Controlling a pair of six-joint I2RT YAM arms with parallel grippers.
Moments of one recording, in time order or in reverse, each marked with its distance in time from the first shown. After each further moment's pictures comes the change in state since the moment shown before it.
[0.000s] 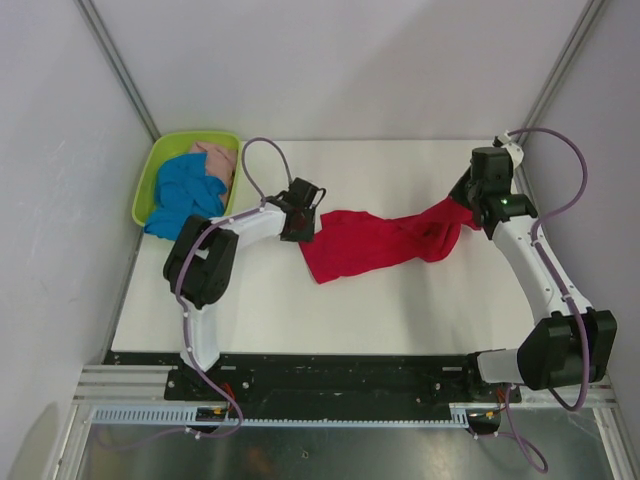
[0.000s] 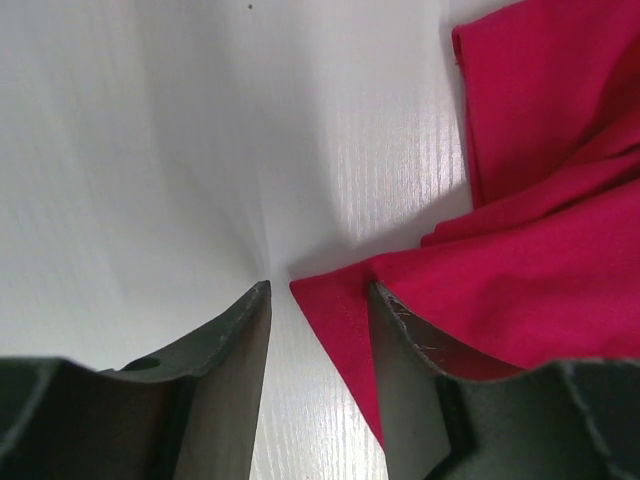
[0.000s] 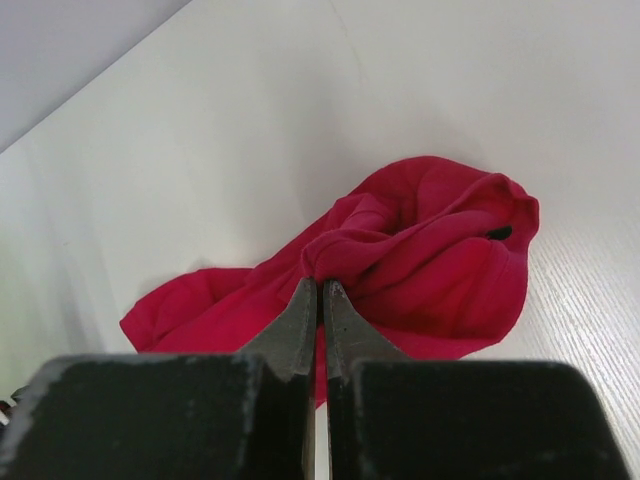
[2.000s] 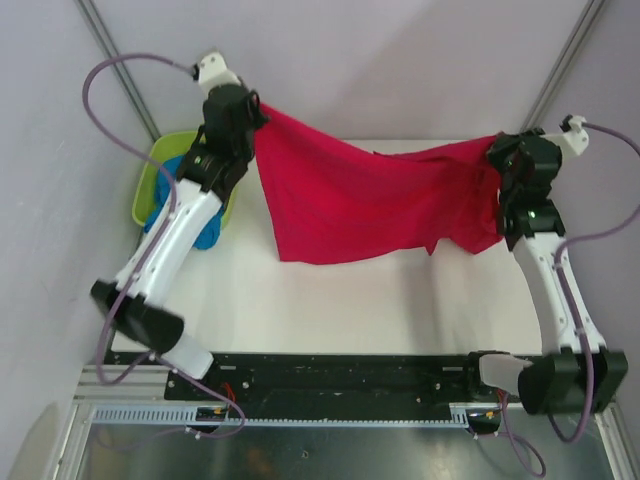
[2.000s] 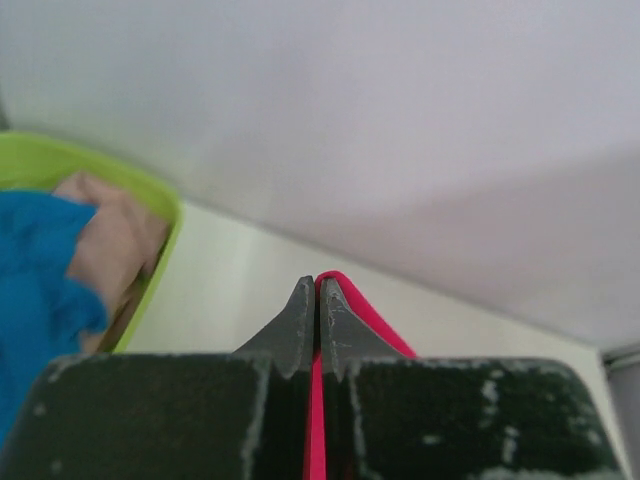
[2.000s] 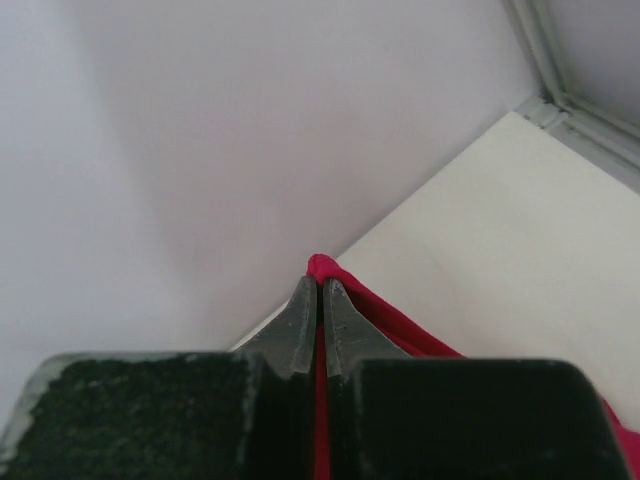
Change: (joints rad) left arm 0.058 -0.480 0.372 0.080 -0.406 -0.032; right arm -0.109 -0.198 -0.018 0.348 0.101 0.117
